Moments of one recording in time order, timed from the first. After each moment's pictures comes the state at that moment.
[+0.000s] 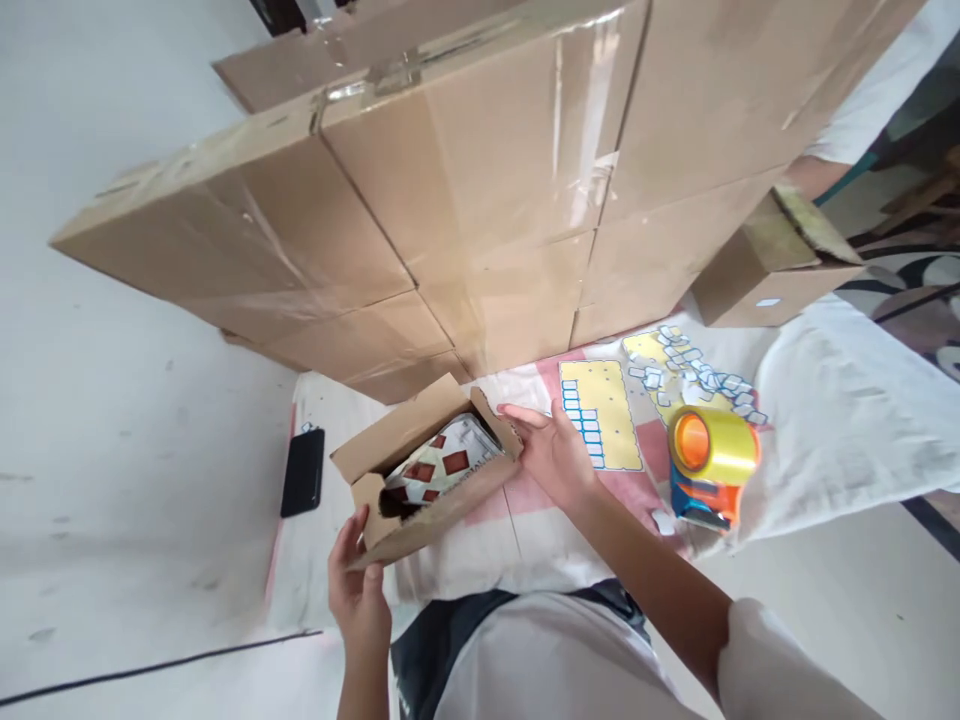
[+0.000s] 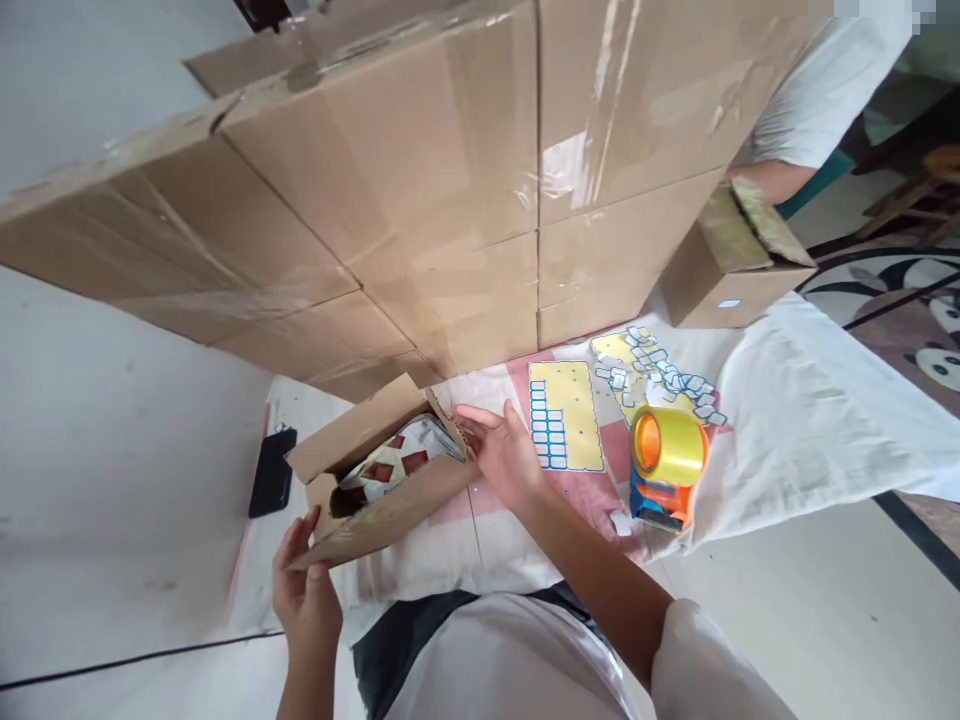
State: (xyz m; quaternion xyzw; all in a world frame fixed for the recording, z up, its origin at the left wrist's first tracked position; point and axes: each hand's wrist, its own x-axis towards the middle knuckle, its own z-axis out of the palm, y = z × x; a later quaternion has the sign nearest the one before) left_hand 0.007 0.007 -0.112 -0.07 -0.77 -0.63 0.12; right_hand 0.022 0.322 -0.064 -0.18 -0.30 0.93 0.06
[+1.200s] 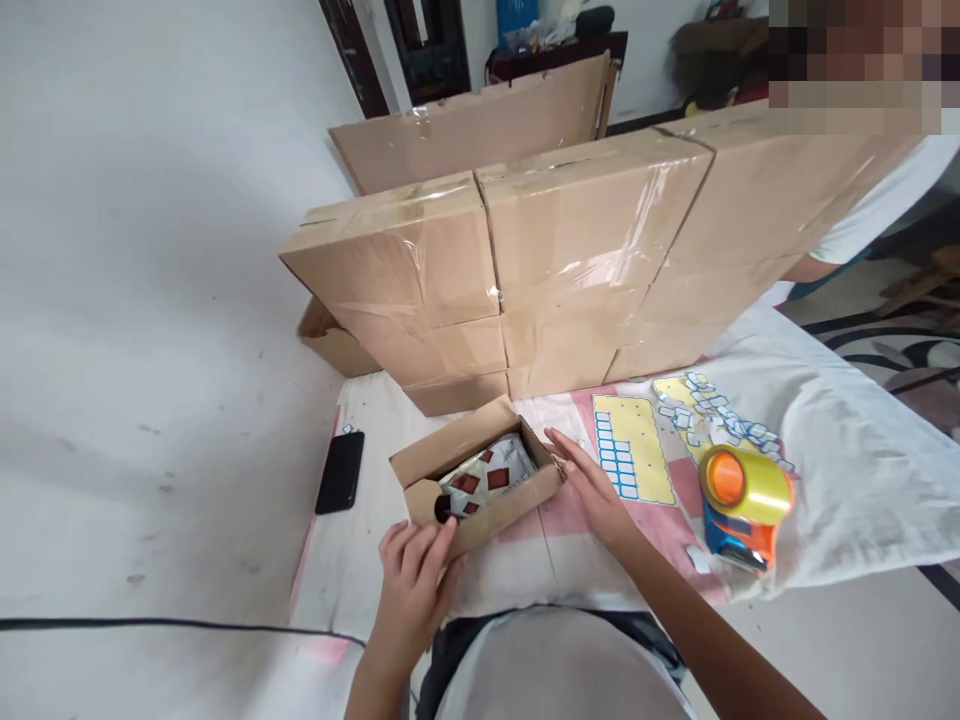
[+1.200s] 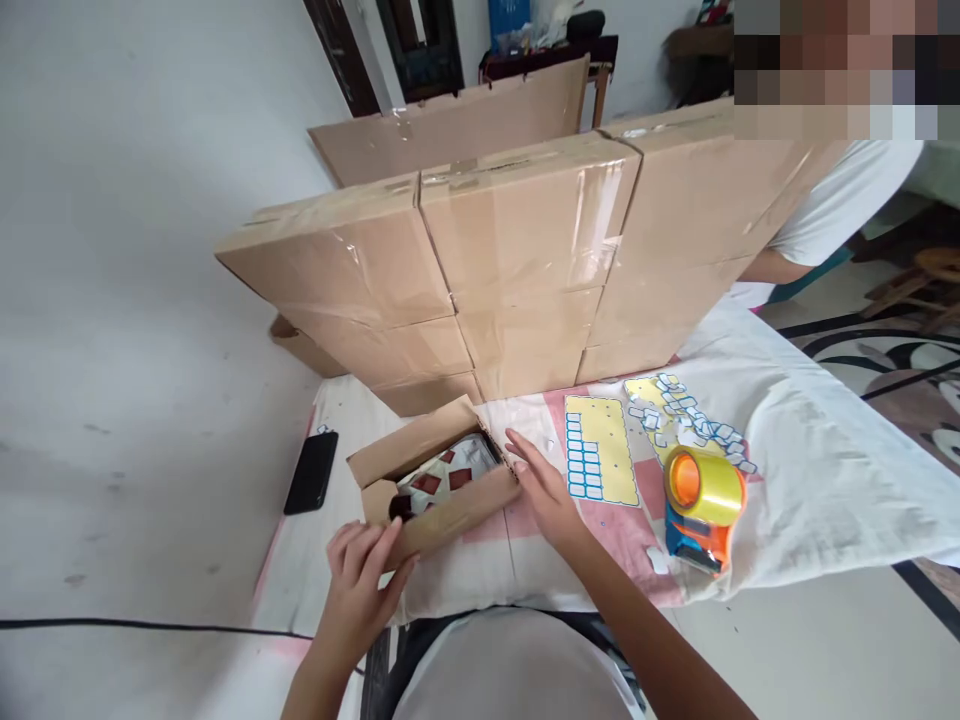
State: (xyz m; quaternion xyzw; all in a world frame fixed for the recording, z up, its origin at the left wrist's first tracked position) left_hand -0.008 0.002 -0.054 -0.44 -0.84 -0.19 0.24; right_hand 0.050 0.300 -0.070 -0.11 -0.68 0.71 0.14
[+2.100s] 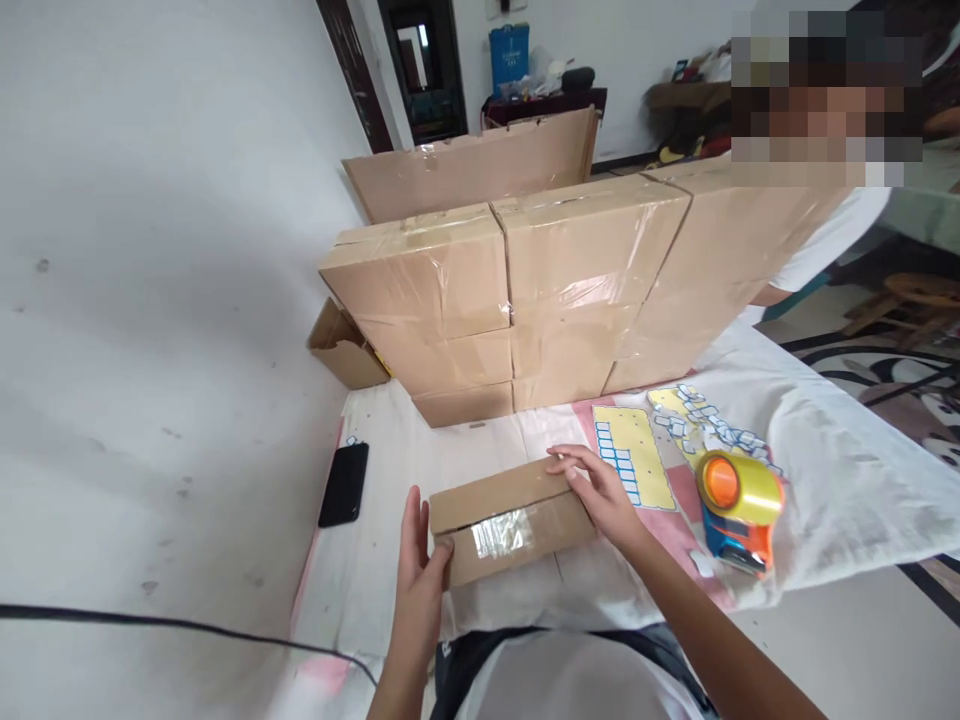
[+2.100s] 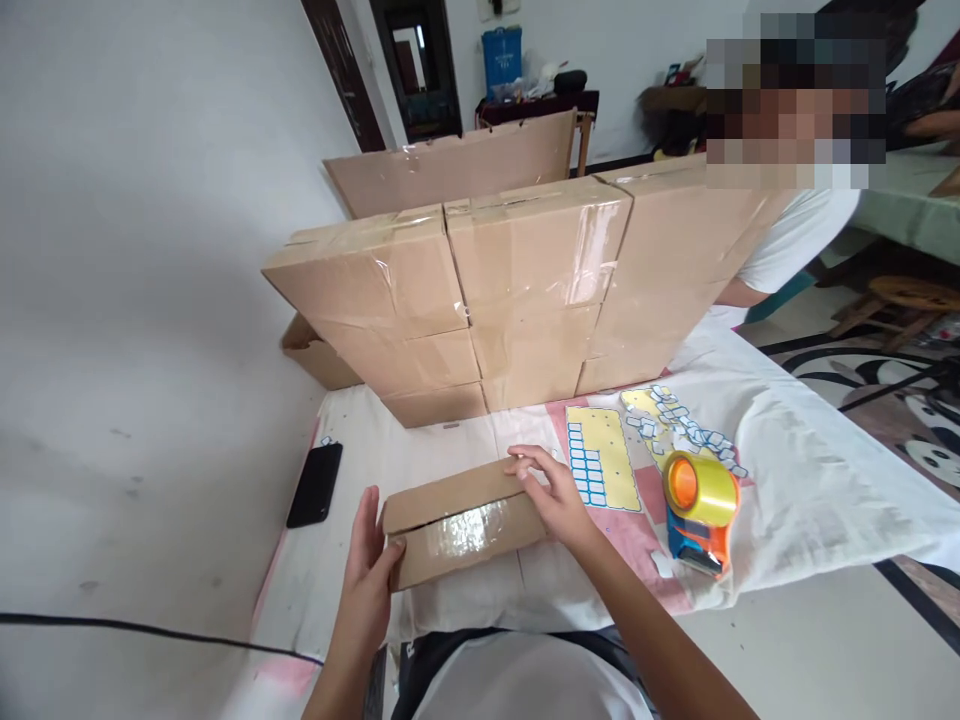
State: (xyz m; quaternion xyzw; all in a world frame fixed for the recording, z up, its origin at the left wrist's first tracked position) left_hand -0.013 0.012 -0.076 -0.04 -0.77 -0.63 -0.07; right_hand 0.045 0.300 -0.052 -0.06 -0.77 0.60 0.21
